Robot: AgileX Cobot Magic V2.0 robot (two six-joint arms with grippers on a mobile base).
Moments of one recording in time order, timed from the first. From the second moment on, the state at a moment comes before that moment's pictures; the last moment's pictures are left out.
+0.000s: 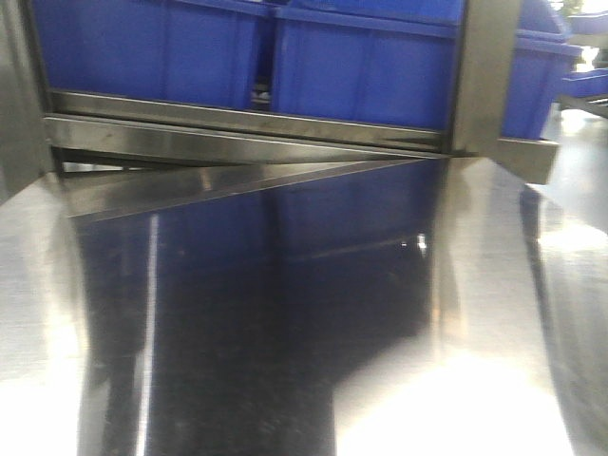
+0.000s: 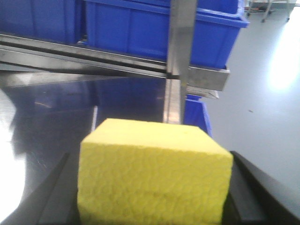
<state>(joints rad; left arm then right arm) 0.00 -0.01 0.00 0.23 0.13 -0.20 0.27 0.05 -0.49 -0.10 0.72 0.12</state>
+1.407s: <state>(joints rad) 0.00 -0.01 0.00 0.23 0.13 -0.20 0.27 0.05 -0.49 -0.10 0.72 0.12</state>
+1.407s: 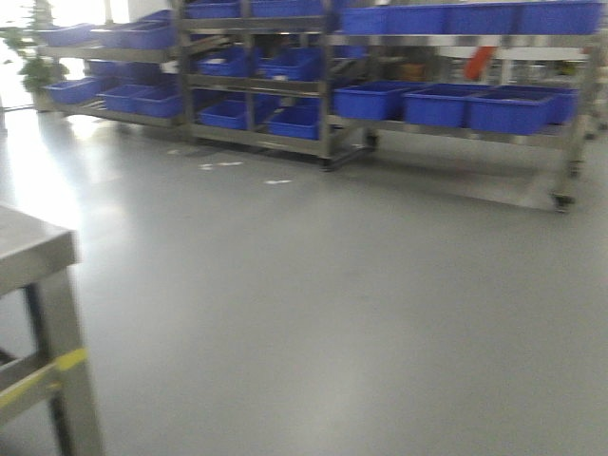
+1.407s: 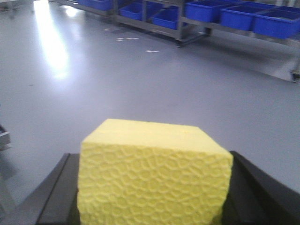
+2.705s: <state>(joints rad) 0.00 -0.01 0.00 0.23 0.13 -0.20 0.27 0.05 -0.49 -0.10 0.72 0.12</state>
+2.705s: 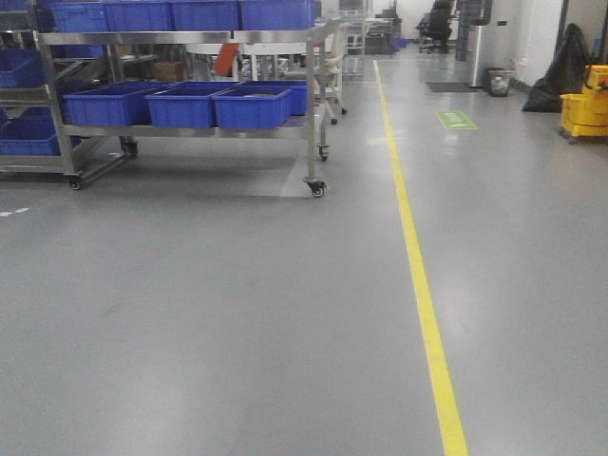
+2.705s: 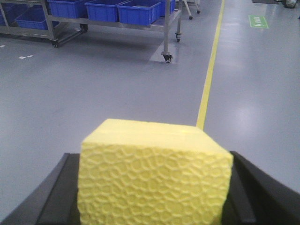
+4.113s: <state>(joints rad) 0.00 -0.01 0.00 0.23 0.13 -0.20 0.27 0.05 -0.49 -0.10 0.72 0.12</state>
